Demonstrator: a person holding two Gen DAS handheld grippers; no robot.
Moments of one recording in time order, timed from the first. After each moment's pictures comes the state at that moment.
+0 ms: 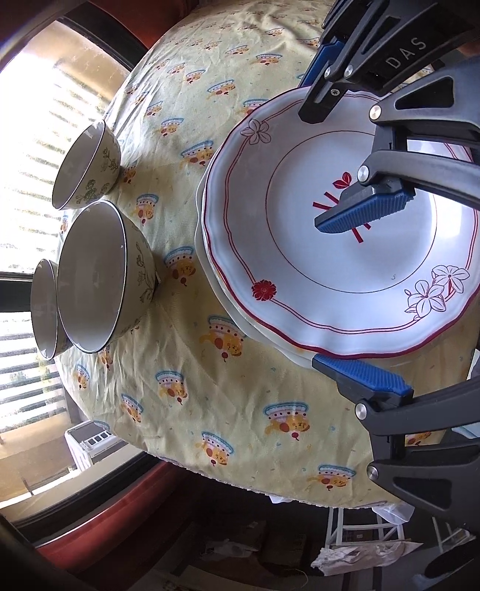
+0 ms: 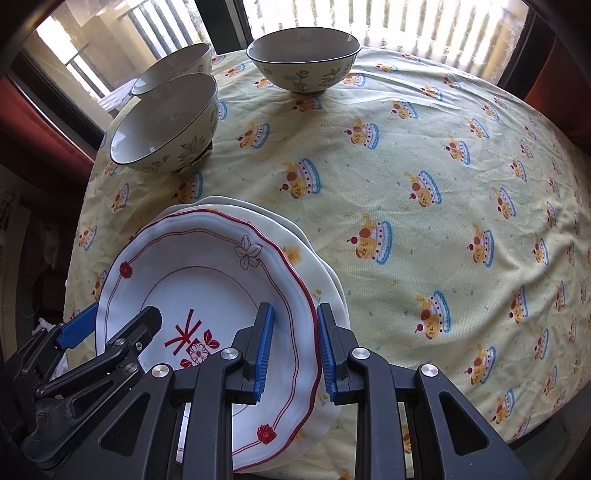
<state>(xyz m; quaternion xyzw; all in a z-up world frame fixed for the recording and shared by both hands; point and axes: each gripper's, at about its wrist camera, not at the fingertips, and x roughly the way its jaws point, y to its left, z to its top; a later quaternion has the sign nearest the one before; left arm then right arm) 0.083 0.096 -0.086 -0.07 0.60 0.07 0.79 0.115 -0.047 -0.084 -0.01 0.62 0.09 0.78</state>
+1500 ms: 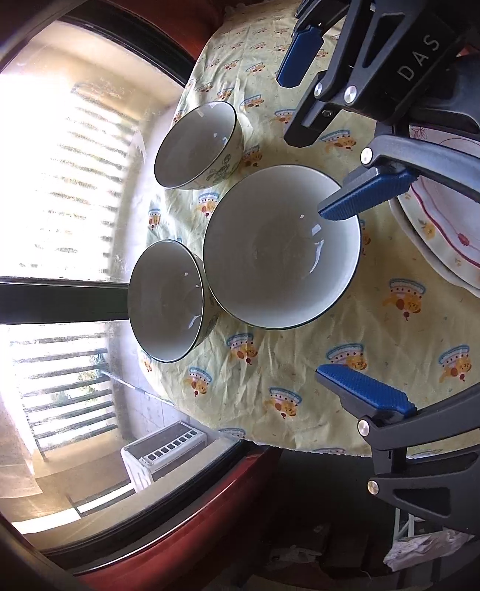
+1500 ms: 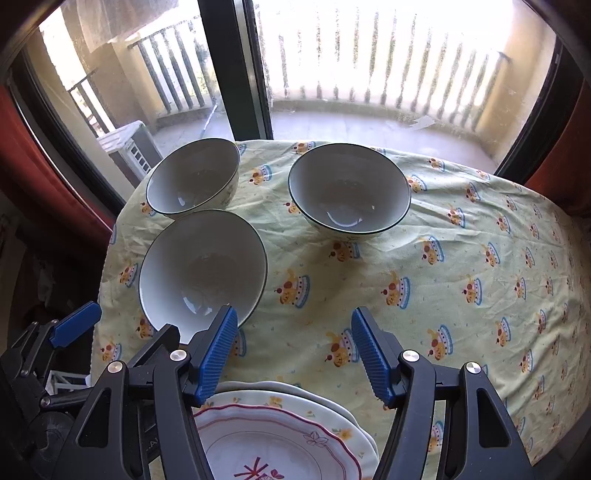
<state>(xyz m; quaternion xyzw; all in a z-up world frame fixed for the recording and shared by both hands) 0.199 0.158 -0.045 -0.05 0.53 0.04 0.84 0.221 0.020 -0.029 -0.03 0.54 0.08 0.84</state>
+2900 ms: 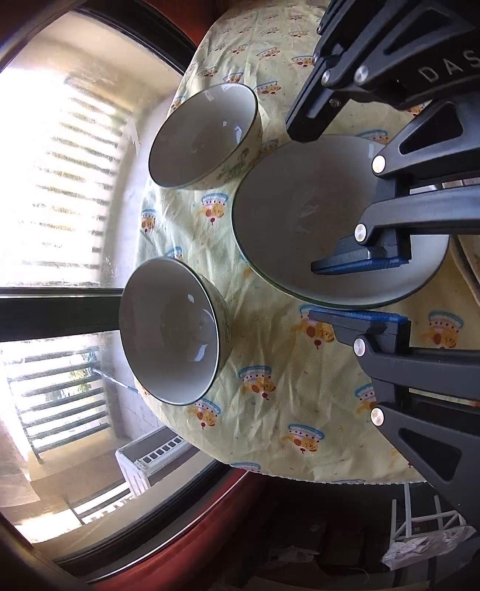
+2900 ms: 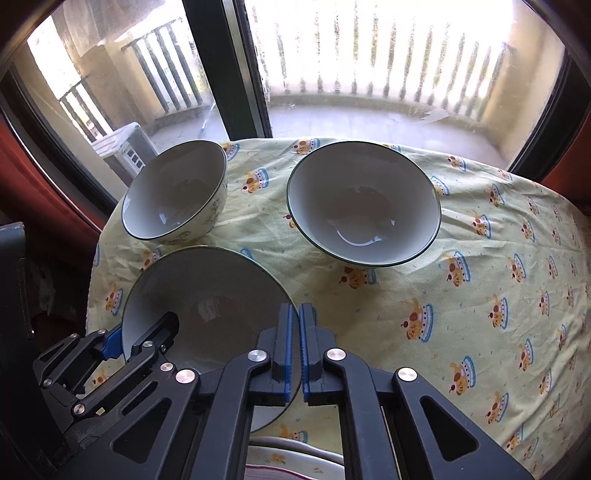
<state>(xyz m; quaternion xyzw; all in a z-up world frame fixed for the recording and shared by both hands) 0.238 0.133 -0.065 -0.05 0.54 0.05 0.84 0.258 0.018 -0.055 0.00 0.55 0.11 0.83</state>
